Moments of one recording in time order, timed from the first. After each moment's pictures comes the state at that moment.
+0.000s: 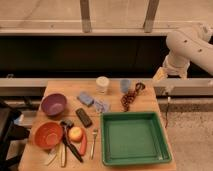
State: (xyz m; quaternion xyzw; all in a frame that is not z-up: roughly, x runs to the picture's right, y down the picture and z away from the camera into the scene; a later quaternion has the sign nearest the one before) arm 0.326 -0.043 0.680 -0.11 0.21 0.67 0.70
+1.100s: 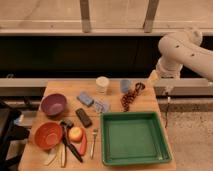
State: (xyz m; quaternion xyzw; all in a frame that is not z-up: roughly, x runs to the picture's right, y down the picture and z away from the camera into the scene) arm 0.279 -0.039 0.690 -0.11 0.18 0.62 0.76
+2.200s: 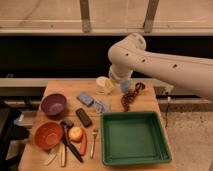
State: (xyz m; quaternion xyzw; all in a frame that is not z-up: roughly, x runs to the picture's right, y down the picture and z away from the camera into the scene) arm 0.069 -0.022 0.697 -0.19 0.07 0.48 0.86
